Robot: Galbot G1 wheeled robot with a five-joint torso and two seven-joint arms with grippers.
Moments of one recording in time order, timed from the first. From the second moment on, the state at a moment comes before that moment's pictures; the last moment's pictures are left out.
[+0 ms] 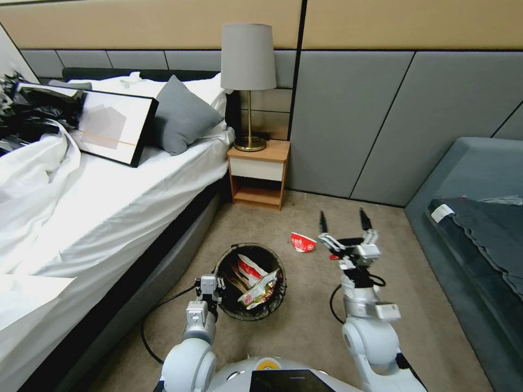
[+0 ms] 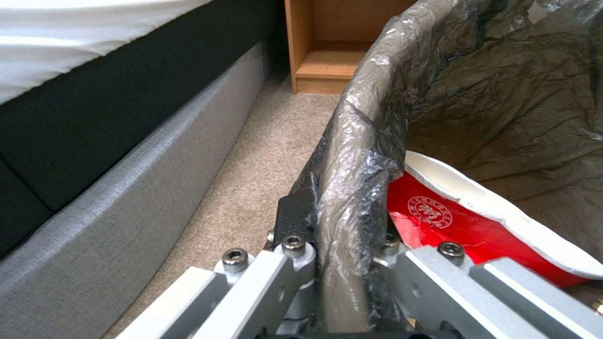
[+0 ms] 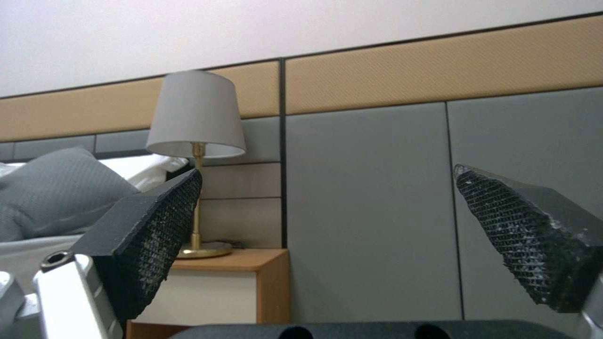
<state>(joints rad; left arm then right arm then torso) 1.71 -1.43 -0.32 -2.28 -0.03 0.36 -0.25 -1.63 1.47 0.57 2.22 0.07 0.47 0.08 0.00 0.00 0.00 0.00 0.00</state>
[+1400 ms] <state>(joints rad) 1.71 -1.45 -0.32 -2.28 -0.02 0.35 -0.25 -1.61 1.49 0.60 2.14 0.07 0.49 0.07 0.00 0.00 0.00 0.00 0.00</state>
